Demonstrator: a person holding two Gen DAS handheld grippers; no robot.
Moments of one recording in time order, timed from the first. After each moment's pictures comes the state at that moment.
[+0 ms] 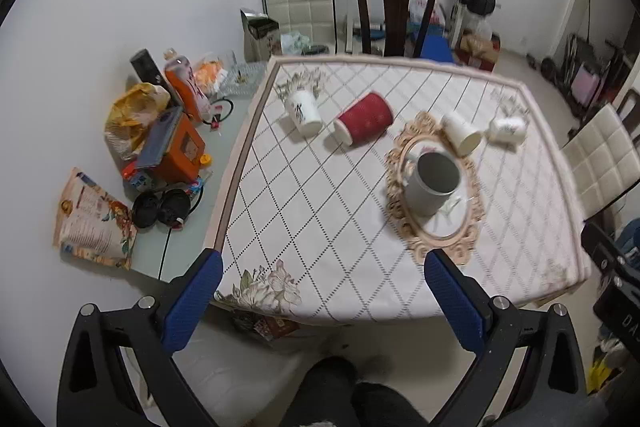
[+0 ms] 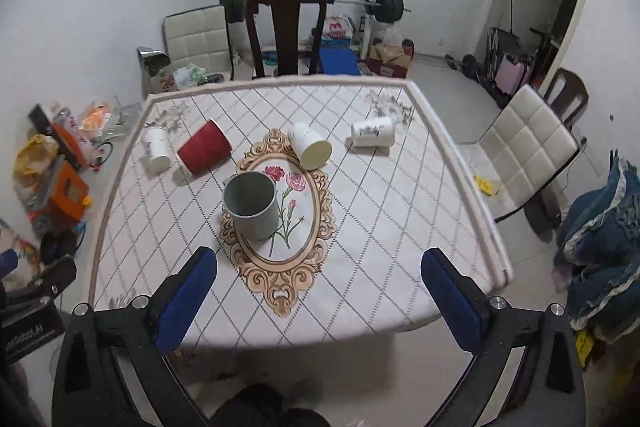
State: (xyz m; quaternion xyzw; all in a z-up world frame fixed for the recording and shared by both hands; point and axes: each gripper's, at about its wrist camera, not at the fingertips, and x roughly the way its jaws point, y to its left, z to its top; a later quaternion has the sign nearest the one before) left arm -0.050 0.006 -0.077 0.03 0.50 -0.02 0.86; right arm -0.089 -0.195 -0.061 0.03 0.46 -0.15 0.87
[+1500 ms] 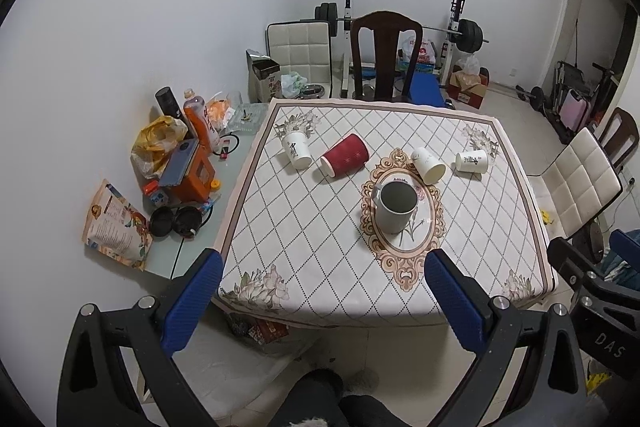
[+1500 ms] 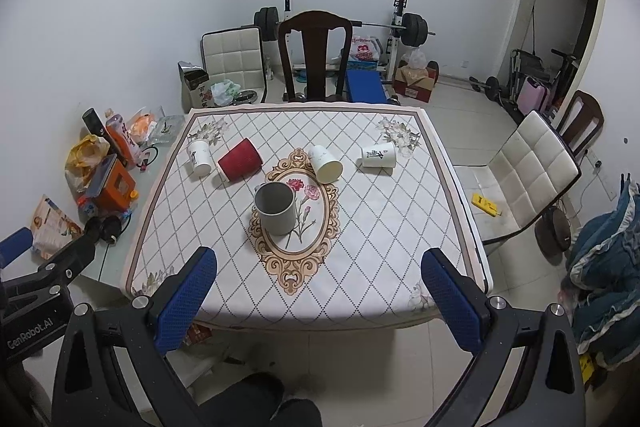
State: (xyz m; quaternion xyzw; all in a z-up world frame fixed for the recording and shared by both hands) left arm -0.118 -0.015 -0.001 0.02 0.44 -0.02 0.90; right arm -0.163 -0.201 0.036 0.03 0.44 -0.09 0.89
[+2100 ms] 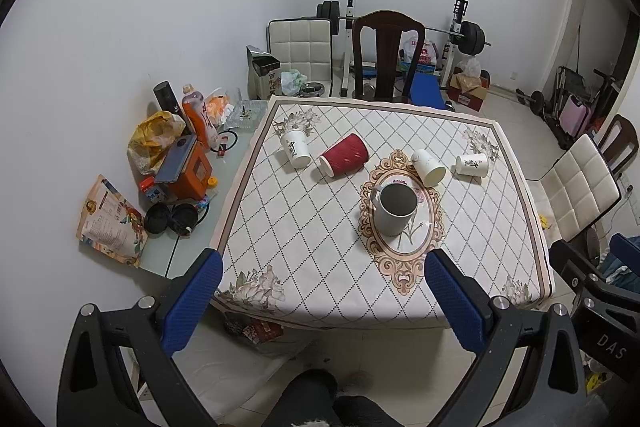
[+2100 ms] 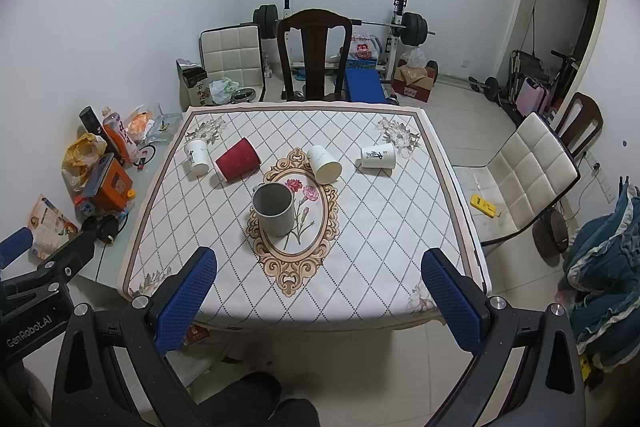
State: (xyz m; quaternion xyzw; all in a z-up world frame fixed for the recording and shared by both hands) left arm -0.113 -0.014 -0.005 0.01 0.45 -0.02 0.89; right arm -0.157 -0.204 0.030 0.02 0.44 -0.09 0.89
